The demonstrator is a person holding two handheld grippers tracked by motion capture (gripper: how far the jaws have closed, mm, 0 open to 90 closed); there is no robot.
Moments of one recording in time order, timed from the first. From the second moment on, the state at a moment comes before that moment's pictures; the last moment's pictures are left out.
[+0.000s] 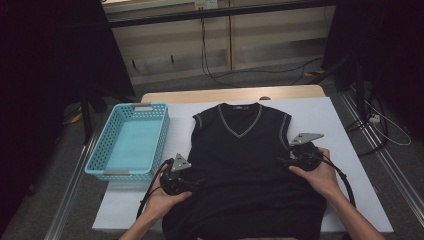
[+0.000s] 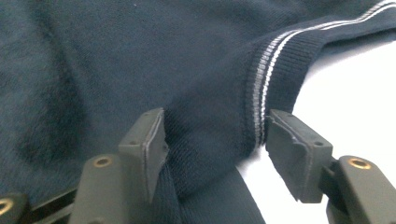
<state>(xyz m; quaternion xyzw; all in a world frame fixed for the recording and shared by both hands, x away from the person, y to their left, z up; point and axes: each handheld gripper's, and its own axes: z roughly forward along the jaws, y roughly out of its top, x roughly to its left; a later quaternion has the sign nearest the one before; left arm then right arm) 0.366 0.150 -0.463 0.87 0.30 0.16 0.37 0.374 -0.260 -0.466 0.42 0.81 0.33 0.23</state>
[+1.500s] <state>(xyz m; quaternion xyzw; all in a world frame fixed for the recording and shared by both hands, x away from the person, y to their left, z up) 0.367 0.159 -0.458 0.84 0.32 0.18 0.39 0.330 -0.340 -0.450 0.50 0.75 0.31 0.28</state>
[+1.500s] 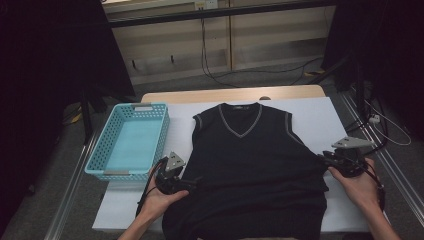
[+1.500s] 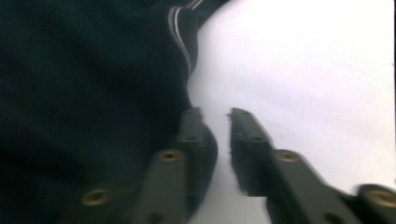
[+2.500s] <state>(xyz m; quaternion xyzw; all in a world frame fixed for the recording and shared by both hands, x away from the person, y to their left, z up) 0.366 0.156 -0.460 0.85 0.31 0.18 0.39 0.369 -0.299 -0.465 0.43 0.80 0.37 0.19</state>
